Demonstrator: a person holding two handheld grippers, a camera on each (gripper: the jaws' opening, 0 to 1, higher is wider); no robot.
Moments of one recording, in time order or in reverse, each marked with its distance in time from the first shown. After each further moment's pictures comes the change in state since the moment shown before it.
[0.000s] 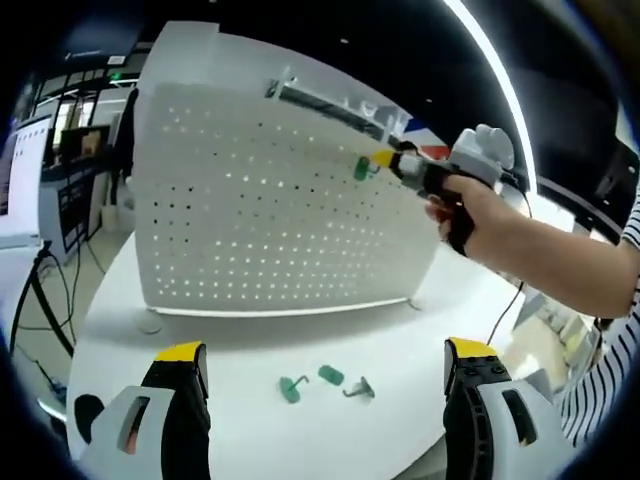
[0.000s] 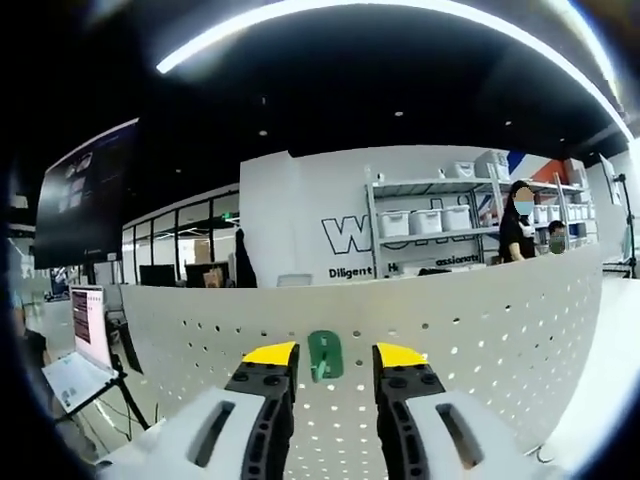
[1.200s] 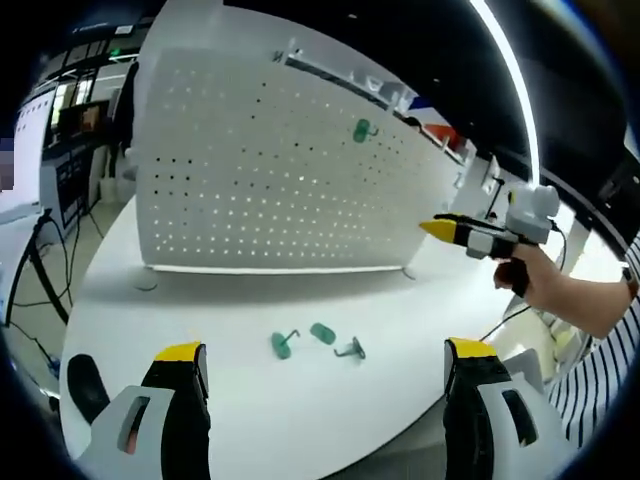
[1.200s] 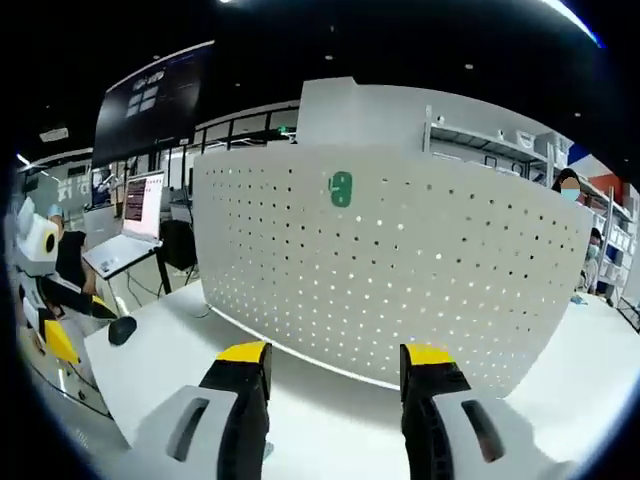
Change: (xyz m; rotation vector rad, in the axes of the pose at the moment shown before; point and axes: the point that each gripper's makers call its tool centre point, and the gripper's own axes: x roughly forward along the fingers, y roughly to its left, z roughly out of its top) left arm -0.013 -0.006 -0.042 -0.035 0.130 -0.014; right arm -0.139 -0.022 -0.119 -0.225 0.427 0.256
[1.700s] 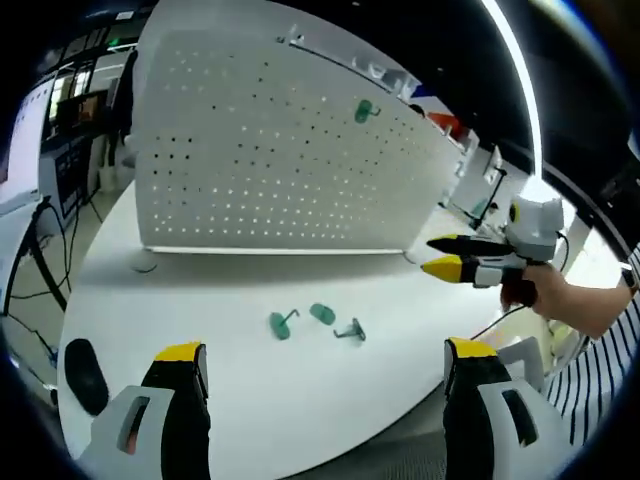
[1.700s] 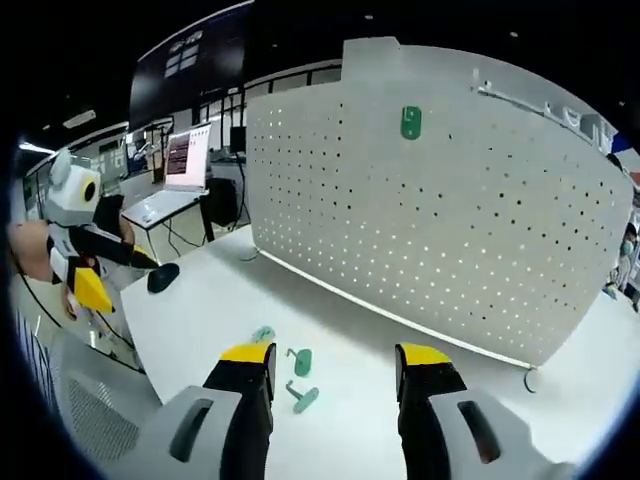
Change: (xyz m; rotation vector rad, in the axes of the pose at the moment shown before) left arm 0.000 0.001 -0.020 -0.001 0.068 0.007; right arm -0.010 0.043 -0.054 -0.035 0.129 0.126
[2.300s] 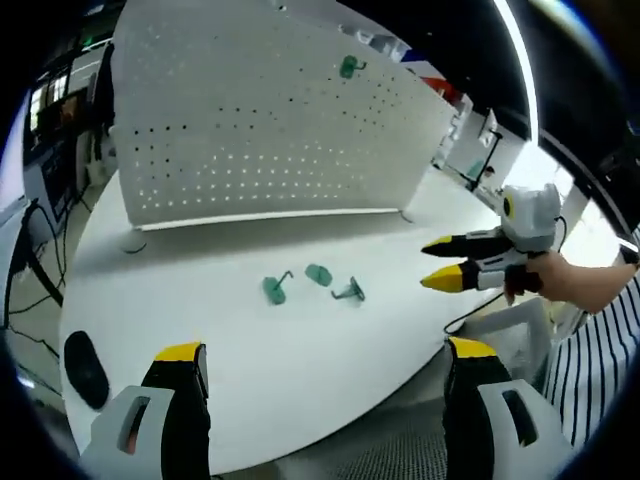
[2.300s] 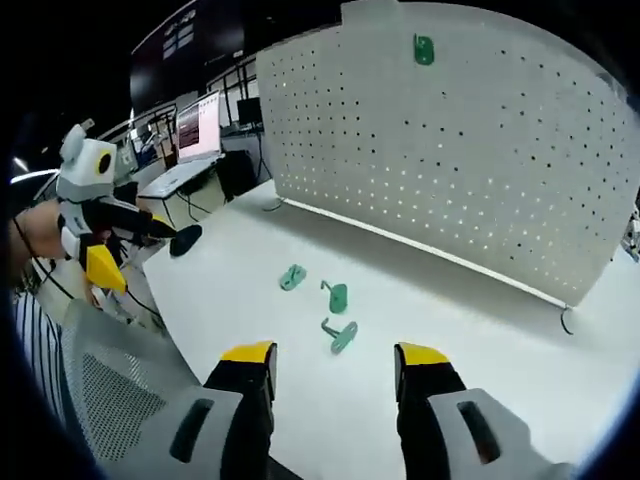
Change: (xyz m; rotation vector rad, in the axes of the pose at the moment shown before) left arm 0.007 -0.005 -0.038 0.066 0.164 -0.013; right arm 0.003 0.032 -0.075 0.092 0.190 0.099
